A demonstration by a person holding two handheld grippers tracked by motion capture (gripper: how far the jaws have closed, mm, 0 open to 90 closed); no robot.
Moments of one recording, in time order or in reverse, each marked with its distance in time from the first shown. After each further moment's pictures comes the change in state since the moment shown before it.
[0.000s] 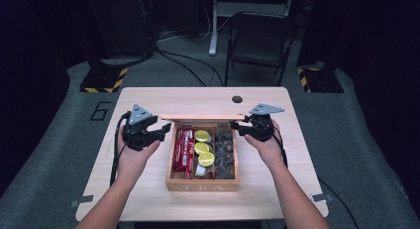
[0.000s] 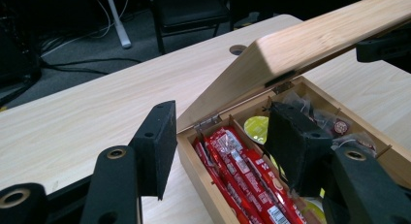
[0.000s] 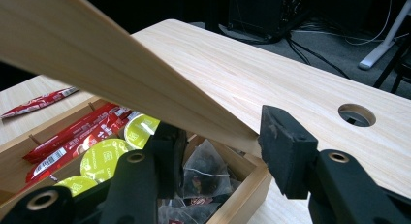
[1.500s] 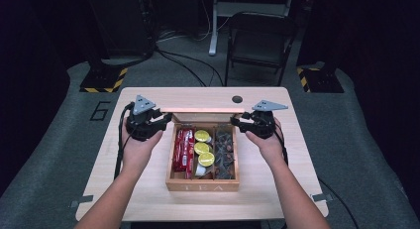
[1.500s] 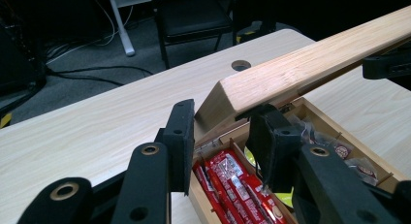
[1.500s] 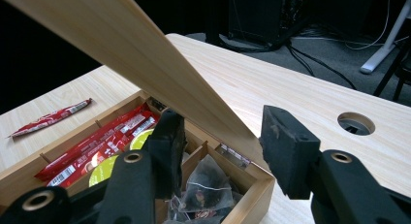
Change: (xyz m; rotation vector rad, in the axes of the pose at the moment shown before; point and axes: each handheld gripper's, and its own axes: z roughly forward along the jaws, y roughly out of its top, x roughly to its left) left arm -0.001 0.023 0.006 -0.012 0.013 -0.005; right arm -0.002 0.010 -0.006 -0.040 0.009 0.036
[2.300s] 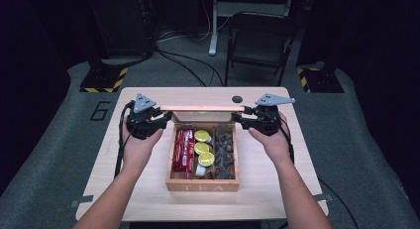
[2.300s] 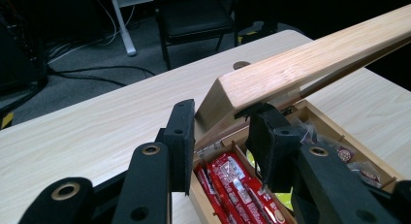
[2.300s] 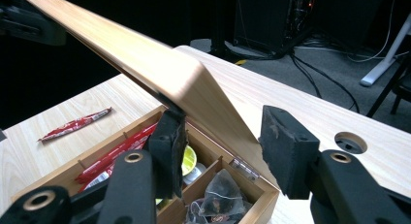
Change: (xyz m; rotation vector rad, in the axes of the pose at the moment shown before) left arm 0.001 0.002 0.001 0.003 0.001 0.001; right arm 0.022 0.036 -0.034 -0.003 0.010 -0.040
